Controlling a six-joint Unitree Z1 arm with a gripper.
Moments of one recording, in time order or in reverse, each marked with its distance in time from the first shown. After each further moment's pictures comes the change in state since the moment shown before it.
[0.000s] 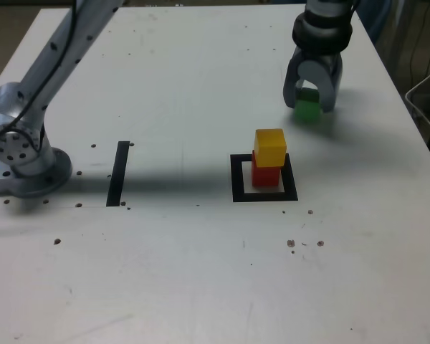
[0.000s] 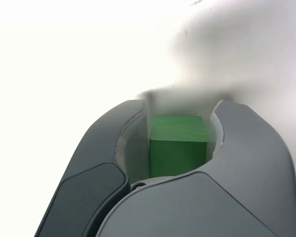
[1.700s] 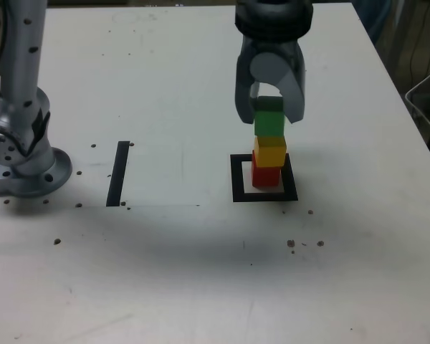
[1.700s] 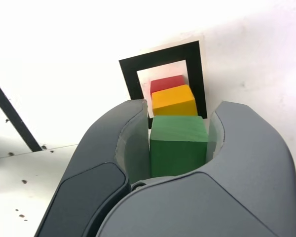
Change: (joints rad) arm -0.285 -0.354 0.281 0.121 -0.117 -0.470
